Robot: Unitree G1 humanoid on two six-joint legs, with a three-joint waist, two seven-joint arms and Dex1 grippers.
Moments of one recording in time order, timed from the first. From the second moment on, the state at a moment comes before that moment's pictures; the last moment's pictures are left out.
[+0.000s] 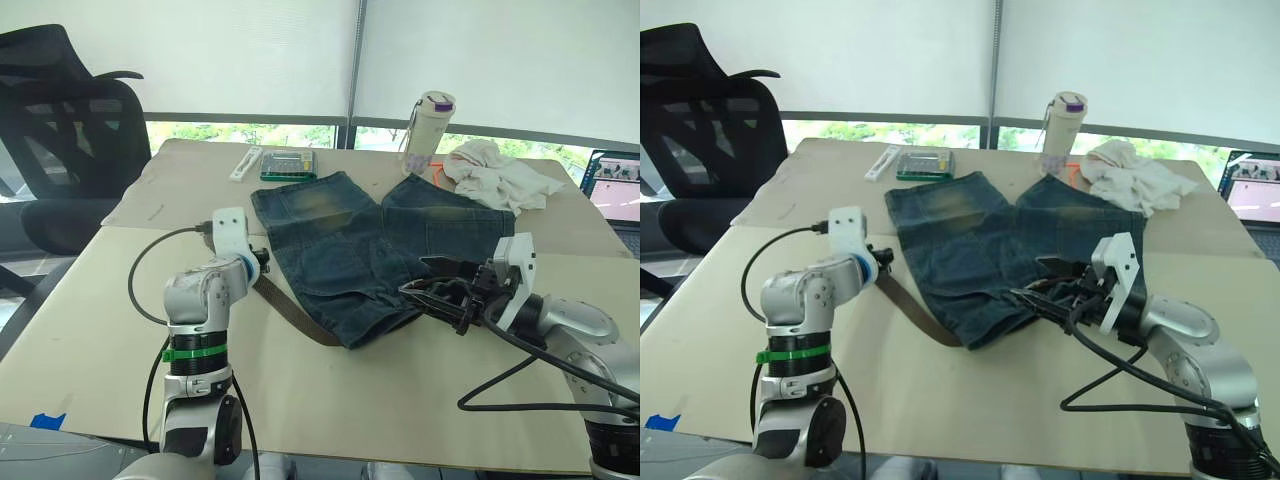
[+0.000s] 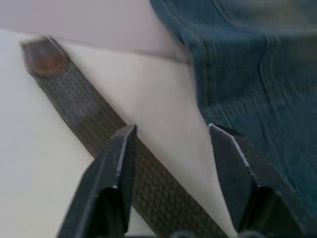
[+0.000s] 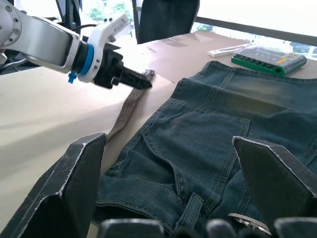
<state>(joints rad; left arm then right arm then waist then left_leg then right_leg) -0.73 0.09 0.24 -0.09 -0.23 1.29 0.21 -0.22 -0.67 -0.20 -0.34 0.65 0.52 0.89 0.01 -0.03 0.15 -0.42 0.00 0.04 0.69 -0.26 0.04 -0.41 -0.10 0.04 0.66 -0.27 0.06</state>
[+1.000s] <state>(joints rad) -0.83 -0.10 0.47 0.05 -0.01 1.29 0.51 -0.23 -0.75 -0.20 -0.39 0.74 0.58 0.96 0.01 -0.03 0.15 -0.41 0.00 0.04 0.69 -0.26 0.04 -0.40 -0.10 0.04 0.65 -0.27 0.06</state>
